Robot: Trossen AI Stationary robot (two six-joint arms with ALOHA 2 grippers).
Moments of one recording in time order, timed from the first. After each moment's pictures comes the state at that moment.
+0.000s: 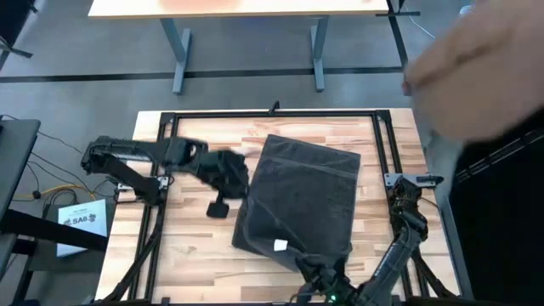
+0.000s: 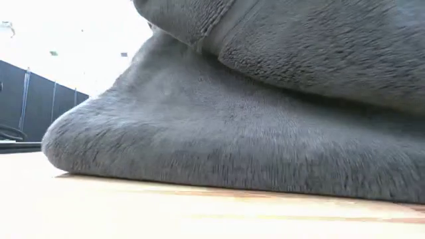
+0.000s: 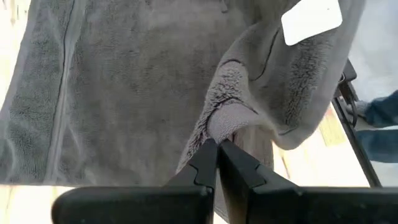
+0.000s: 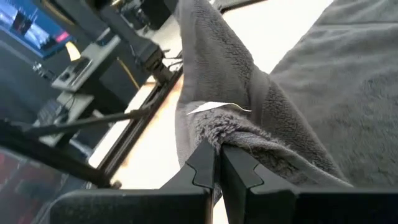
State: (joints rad) left arm -0.08 1.42 1.52 -1.00 0.14 0.12; right arm 0.88 2.30 2.35 -1.57 1.17 2.17
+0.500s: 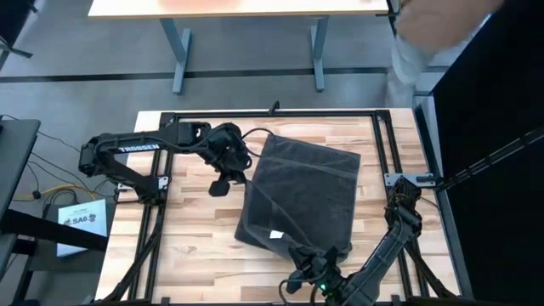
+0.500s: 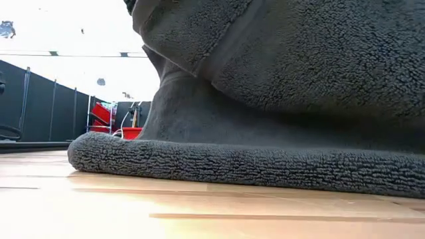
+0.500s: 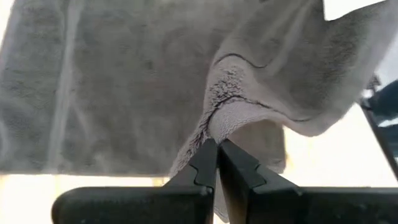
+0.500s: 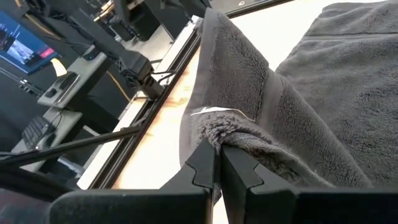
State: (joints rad) left arm 0.16 1.39 1.32 -0.89 0.34 0.30; right arm 0.81 2.30 2.35 -1.57 1.17 2.17
